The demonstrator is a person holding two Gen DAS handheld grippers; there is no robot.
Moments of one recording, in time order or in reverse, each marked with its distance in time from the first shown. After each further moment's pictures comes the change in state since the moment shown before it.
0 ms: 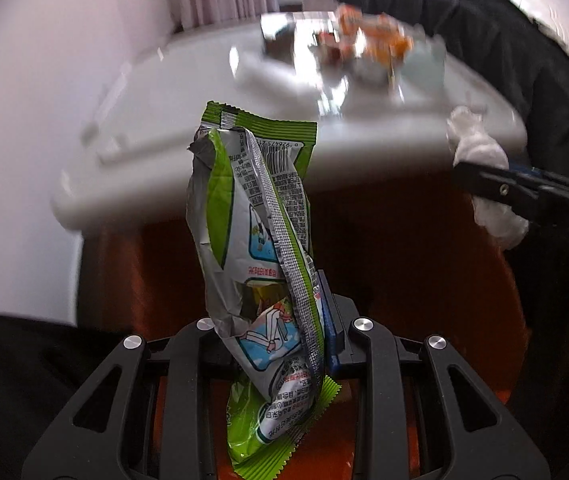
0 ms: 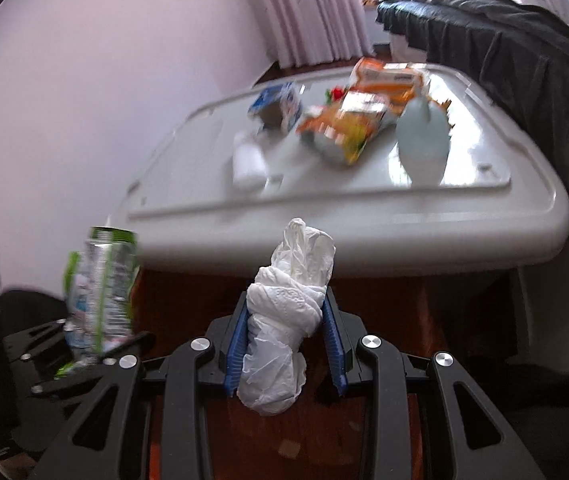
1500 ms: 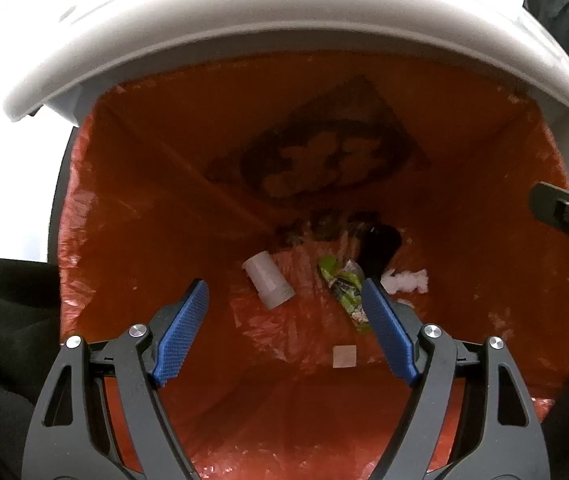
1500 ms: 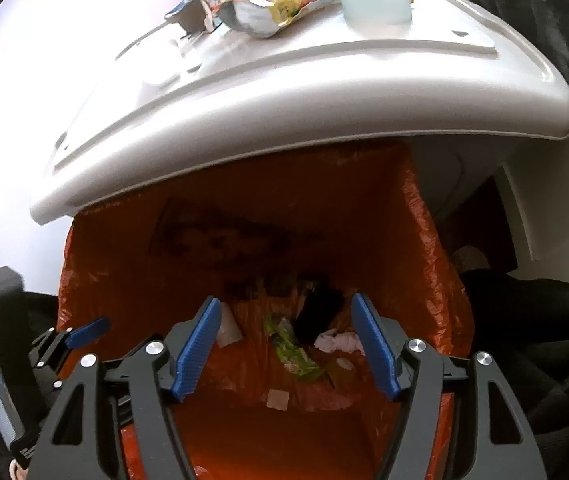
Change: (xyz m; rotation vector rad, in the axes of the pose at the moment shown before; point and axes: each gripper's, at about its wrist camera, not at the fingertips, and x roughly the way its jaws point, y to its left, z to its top) left arm 0.081 0.024 -0.024 -0.126 0.215 0.022; right arm 0.055 -0.031 -0.039 0.167 0.229 -0.119
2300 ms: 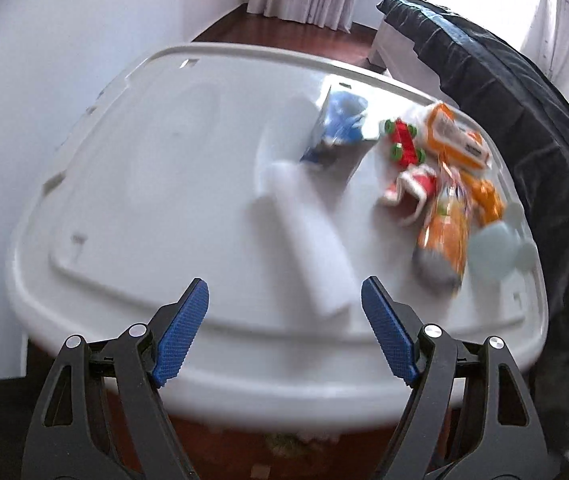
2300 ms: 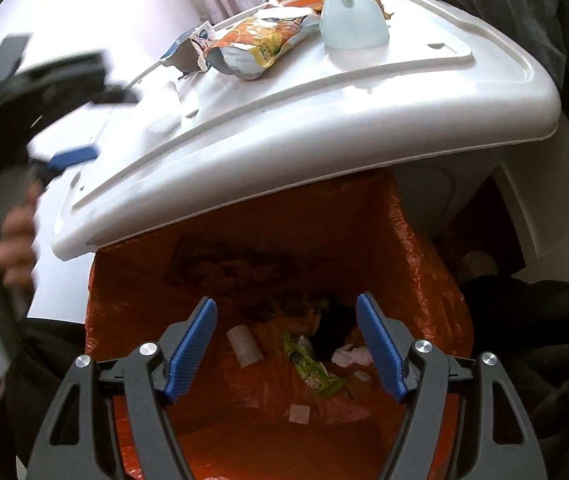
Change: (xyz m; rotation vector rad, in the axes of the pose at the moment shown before) left arm -0.065 -0.008 0.187 -0.233 -0.266 -0.078; right arm -0.019 -0.013 0.006 0.073 -0.066 0.078
